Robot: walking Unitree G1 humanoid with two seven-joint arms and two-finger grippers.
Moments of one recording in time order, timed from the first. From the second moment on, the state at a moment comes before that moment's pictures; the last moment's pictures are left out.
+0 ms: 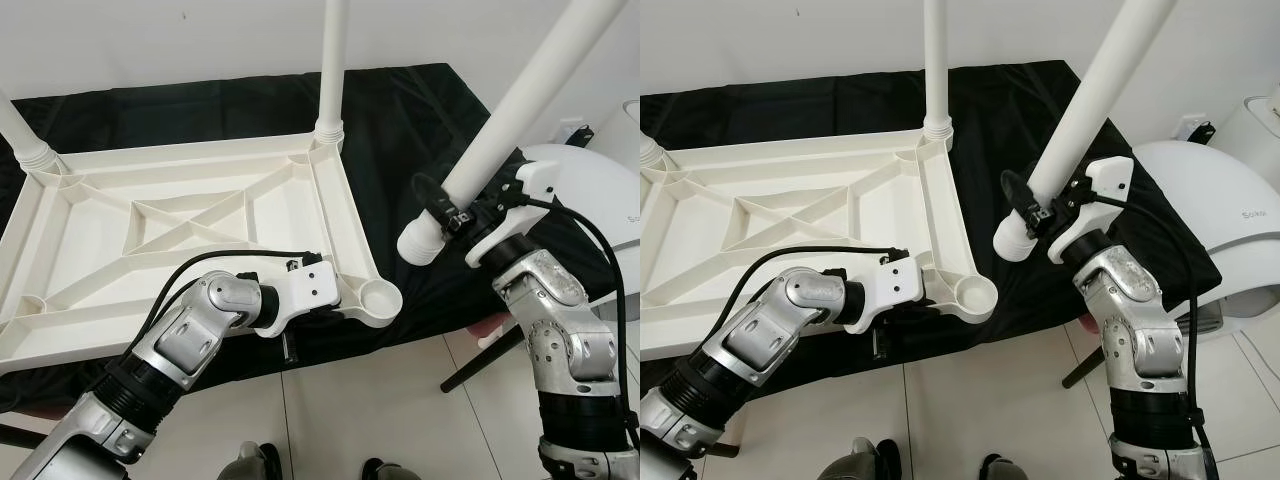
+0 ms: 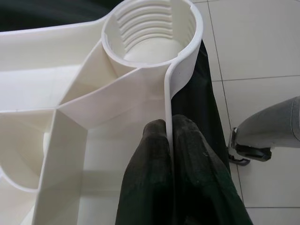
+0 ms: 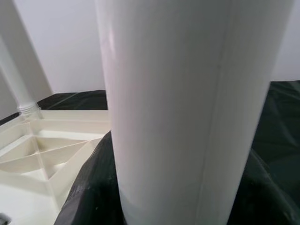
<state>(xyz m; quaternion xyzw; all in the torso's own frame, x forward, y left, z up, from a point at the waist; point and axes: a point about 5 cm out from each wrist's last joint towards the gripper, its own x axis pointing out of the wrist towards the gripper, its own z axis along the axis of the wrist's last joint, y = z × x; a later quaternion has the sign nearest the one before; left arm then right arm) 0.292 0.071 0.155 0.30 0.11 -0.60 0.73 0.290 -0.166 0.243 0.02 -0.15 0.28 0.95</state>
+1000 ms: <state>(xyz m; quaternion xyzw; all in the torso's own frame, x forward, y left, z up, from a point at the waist) 0.299 0.094 0.158 0.32 0.12 -0.58 0.74 0.274 -0.161 0.222 0.08 -0.09 0.44 0.89</state>
